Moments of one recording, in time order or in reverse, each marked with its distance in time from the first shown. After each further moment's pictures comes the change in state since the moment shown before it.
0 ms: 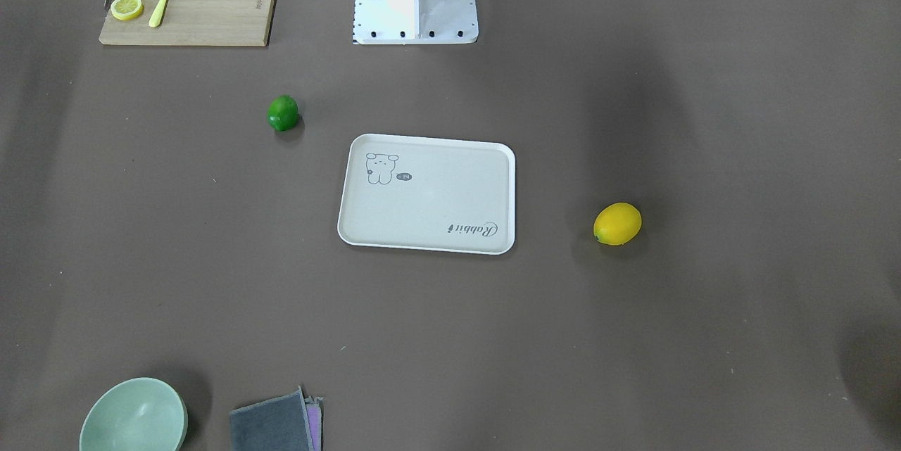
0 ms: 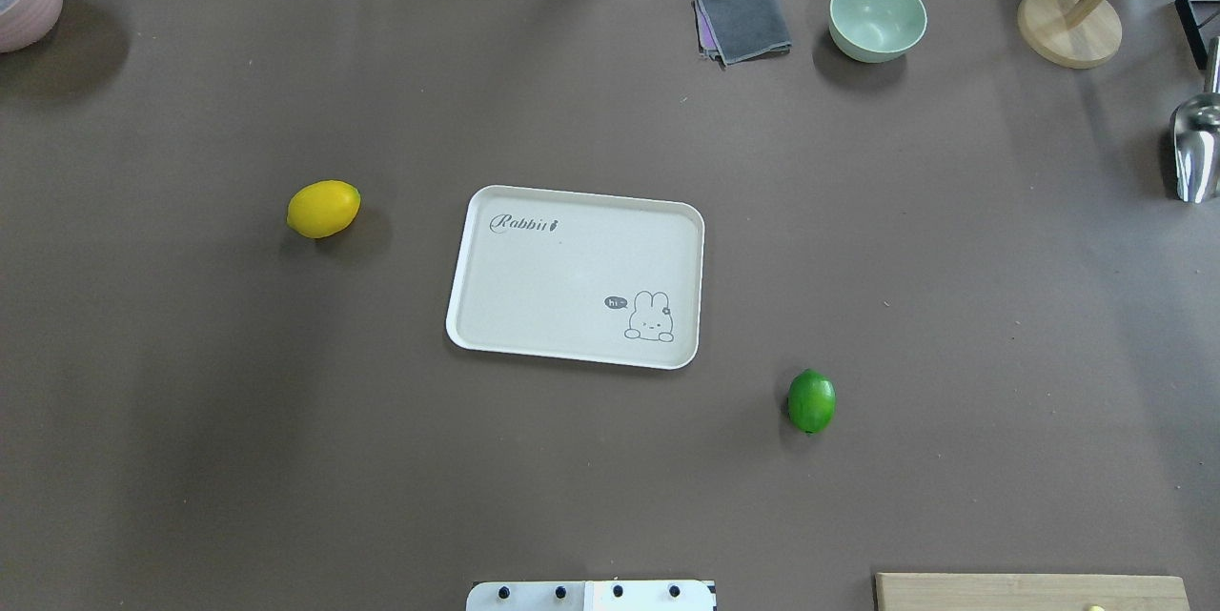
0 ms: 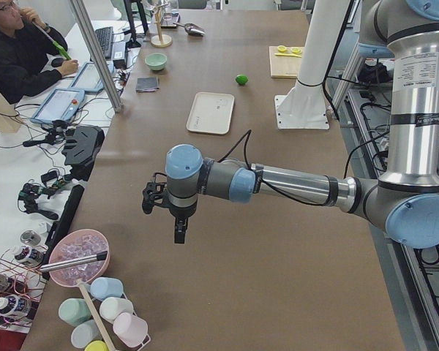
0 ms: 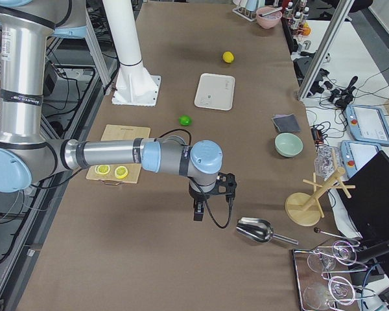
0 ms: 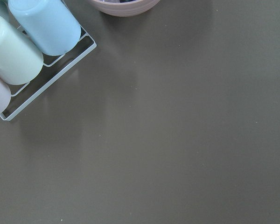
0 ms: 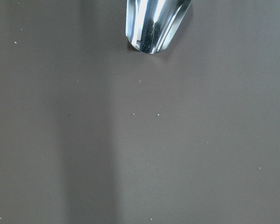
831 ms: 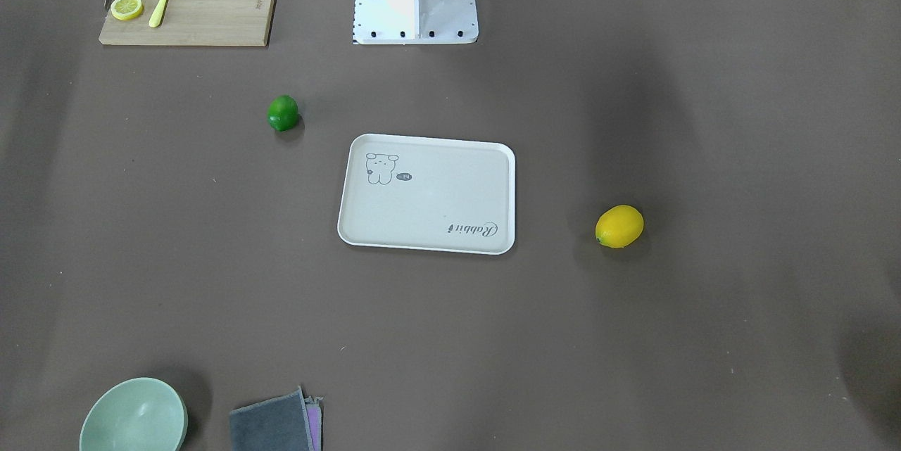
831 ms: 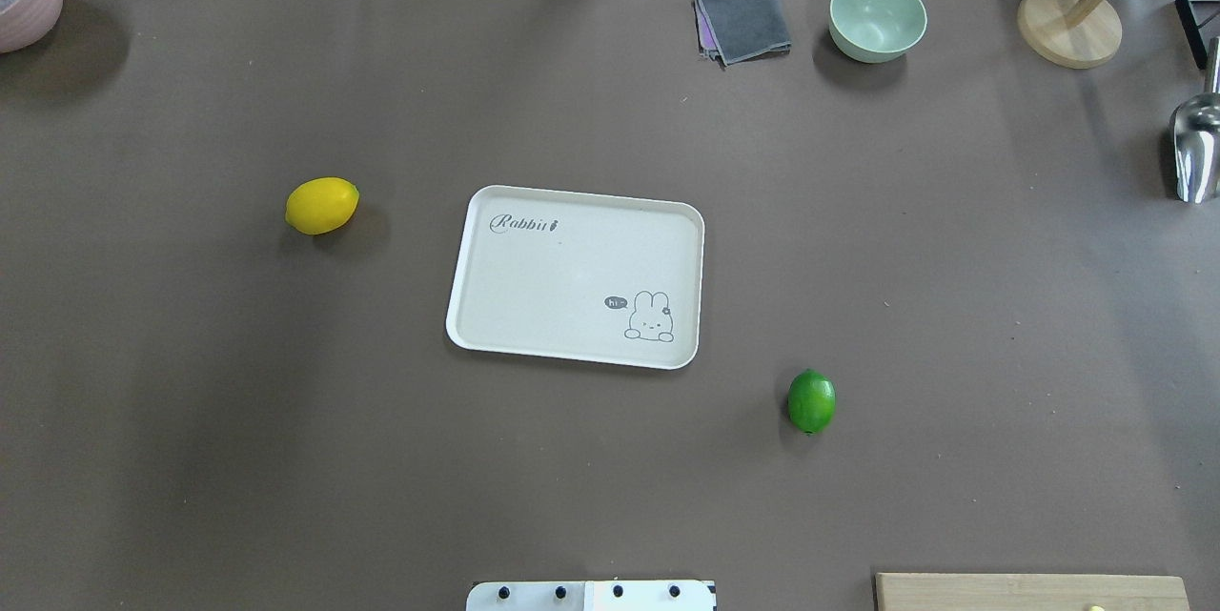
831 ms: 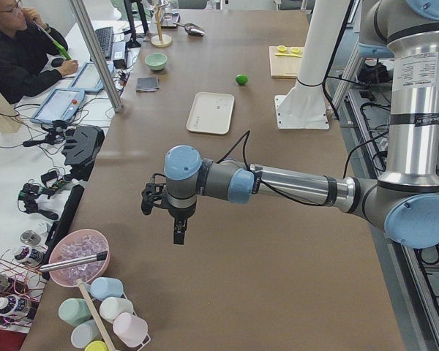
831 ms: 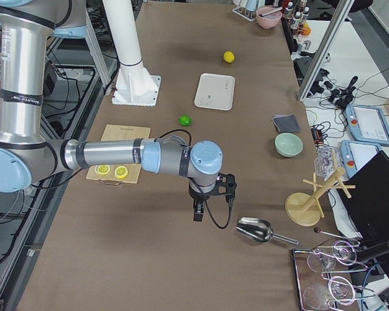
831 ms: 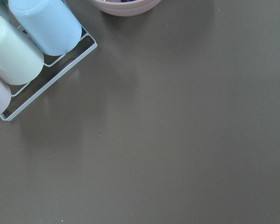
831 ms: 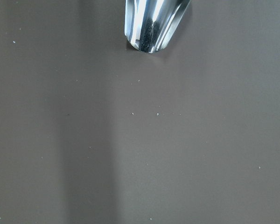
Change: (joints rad) left arm 0.000 -0.005 0.011 -0.001 0.000 0.002; right arm 0.000 0.001 -0.003 0.000 0.000 0.000
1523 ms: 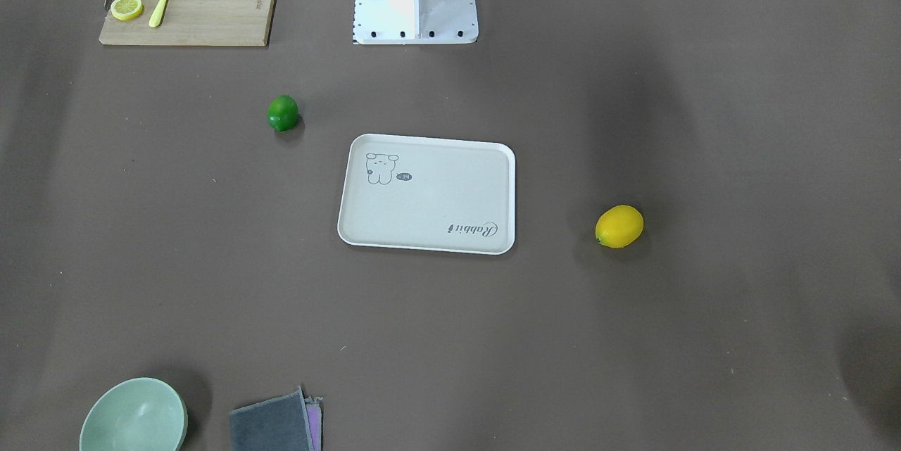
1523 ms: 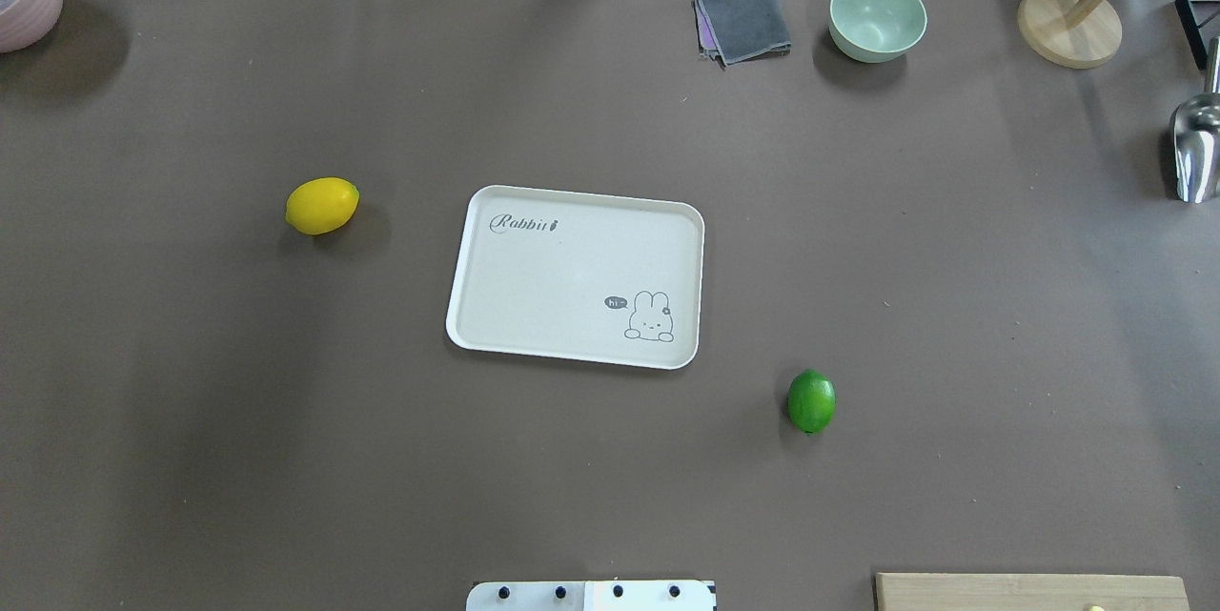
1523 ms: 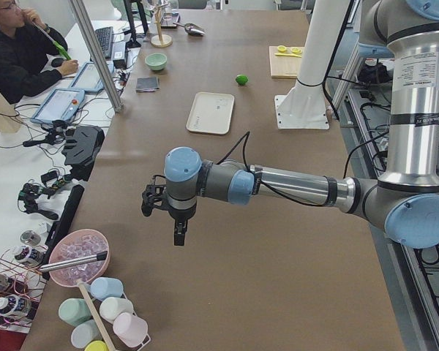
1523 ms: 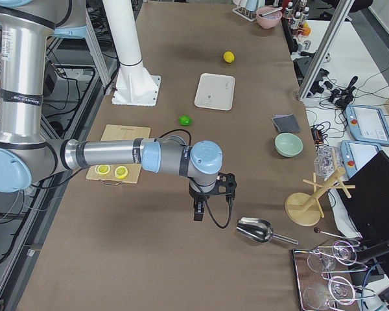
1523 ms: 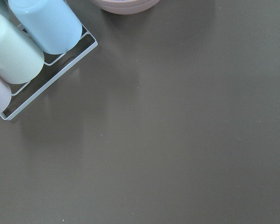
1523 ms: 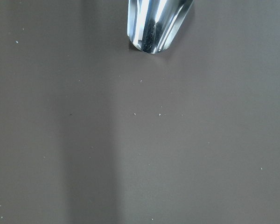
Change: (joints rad) left arm 0.000 0.002 0.006 -0.001 0.000 0.006; right arm 0.000 -0.002 0.001 0.001 0.009 -0.006
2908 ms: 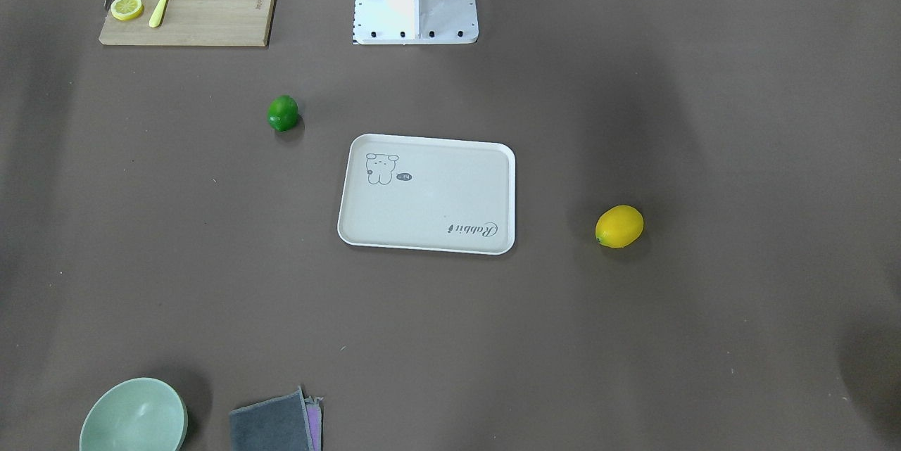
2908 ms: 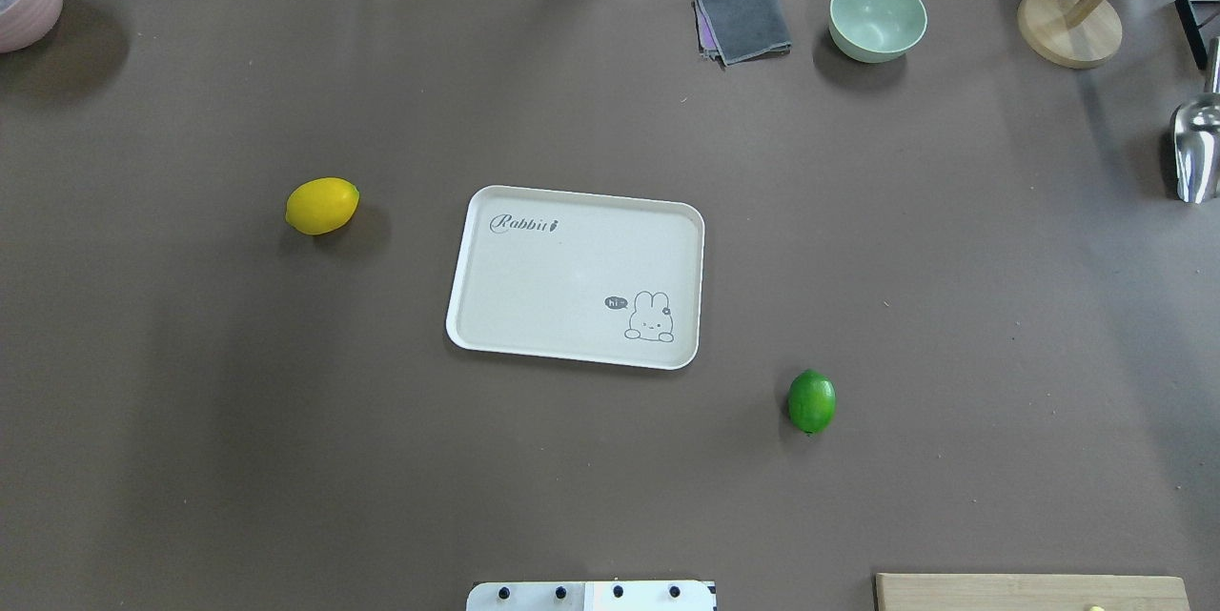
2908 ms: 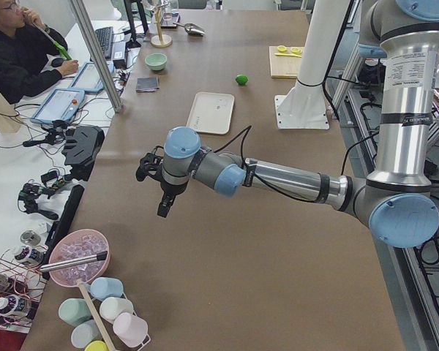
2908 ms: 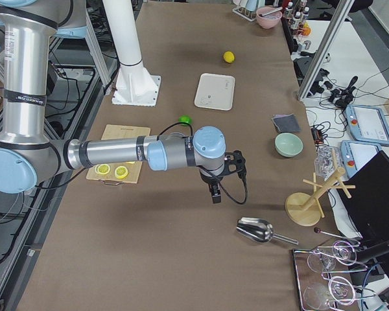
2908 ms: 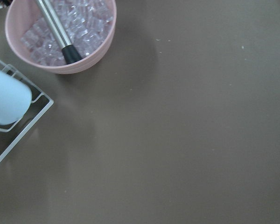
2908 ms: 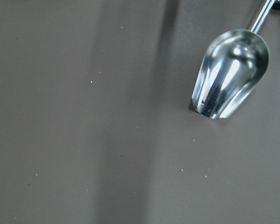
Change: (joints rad) left arm 0.112 -0.048 -0.005 -0.292 -0.010 -0.015; right arm -0.069 0.021 0.009 0.277 0.083 0.036
